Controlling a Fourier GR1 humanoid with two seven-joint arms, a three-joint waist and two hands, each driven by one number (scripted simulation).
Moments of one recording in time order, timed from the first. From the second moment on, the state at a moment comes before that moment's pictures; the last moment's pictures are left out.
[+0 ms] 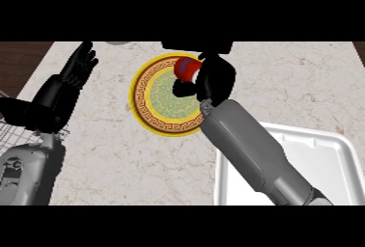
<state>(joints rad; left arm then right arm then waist) -0.37 0.24 0.04 -1.57 0.04 -0.10 0.12 -0.92 -0.01 0.43 -0.94 0.92 -0.43 1.06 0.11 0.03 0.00</state>
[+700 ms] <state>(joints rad) -0.41 0.22 0.02 -1.54 0.02 -0.09 0.11 -1.02 -0.01 0.39 -0.72 0.69 -0.85 0.89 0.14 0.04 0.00</state>
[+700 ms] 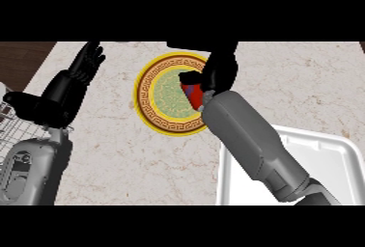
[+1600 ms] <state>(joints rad) -0.29 0.26 0.09 -1.60 0.03 -0.08 0.12 -0.81 -0.01 0.50 -0.93 0.51 -1.23 0.74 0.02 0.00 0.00</state>
